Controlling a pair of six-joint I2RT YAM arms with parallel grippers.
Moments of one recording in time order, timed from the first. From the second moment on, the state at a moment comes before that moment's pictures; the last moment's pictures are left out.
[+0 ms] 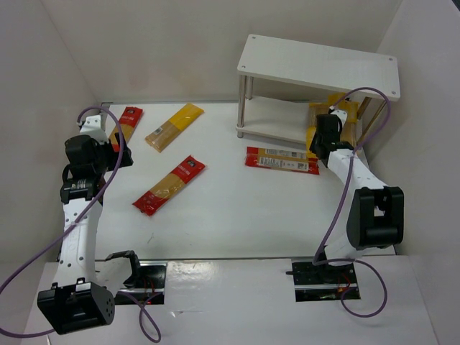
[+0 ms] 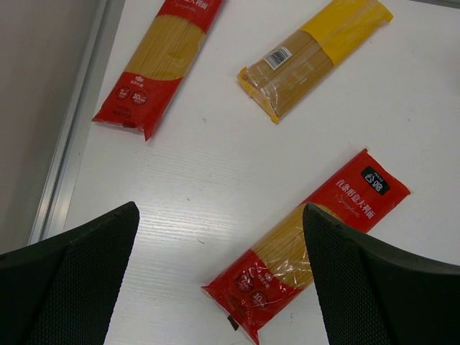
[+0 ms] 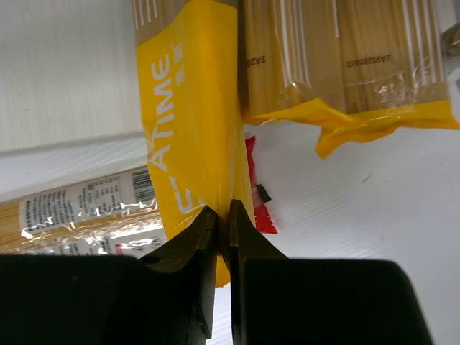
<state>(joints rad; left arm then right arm) 0.23 0.96 0.93 -0.40 0.08 -0.06 0.04 1.52 1.06 -0.23 0.35 0.32</state>
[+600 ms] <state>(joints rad) 0.24 0.96 0.93 -0.40 0.09 -0.06 -0.01 1.58 1.07 -0.16 0.32 0.24</state>
